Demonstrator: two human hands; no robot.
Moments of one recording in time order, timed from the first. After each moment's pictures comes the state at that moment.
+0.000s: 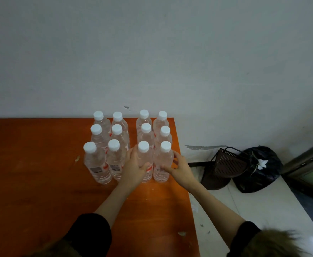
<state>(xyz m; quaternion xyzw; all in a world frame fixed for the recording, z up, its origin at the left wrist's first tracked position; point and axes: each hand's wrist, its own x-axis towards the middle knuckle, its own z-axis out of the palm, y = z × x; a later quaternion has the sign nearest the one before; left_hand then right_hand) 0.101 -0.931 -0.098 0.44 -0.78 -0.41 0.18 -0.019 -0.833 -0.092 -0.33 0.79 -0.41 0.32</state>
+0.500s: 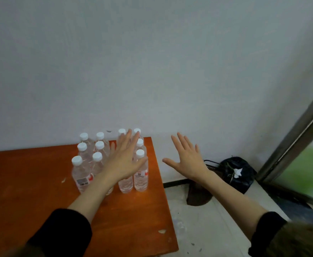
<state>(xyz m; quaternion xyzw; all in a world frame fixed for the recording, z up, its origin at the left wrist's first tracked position) 0.113 -0.875 0.022 0.29 -0.94 -0.14 0.12 -0.044 -0.727 0.020 -0.48 0.86 -0.14 0.01</state>
